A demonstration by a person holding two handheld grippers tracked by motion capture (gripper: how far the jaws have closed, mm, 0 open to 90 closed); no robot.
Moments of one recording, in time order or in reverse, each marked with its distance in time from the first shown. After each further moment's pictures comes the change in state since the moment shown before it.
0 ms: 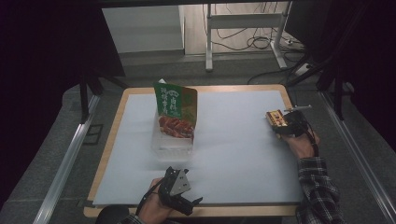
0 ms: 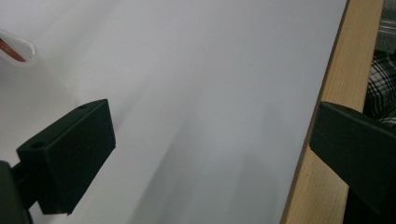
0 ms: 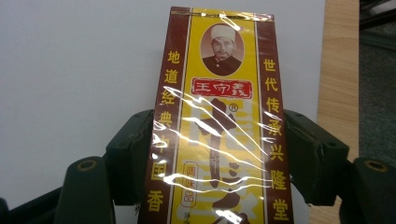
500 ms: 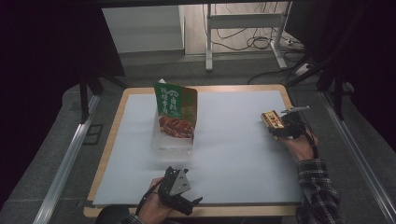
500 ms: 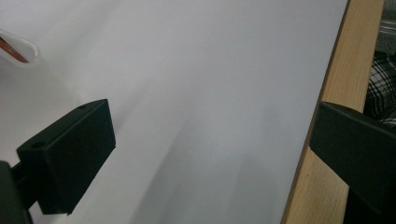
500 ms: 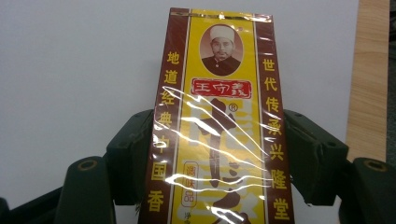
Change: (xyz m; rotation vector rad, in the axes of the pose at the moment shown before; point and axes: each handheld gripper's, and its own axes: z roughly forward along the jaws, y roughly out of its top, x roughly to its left) left arm 0.000 0.000 -0.001 0.000 0.004 0.000; right arm 0.017 0.001 -0.012 -0.016 0.059 -0.049
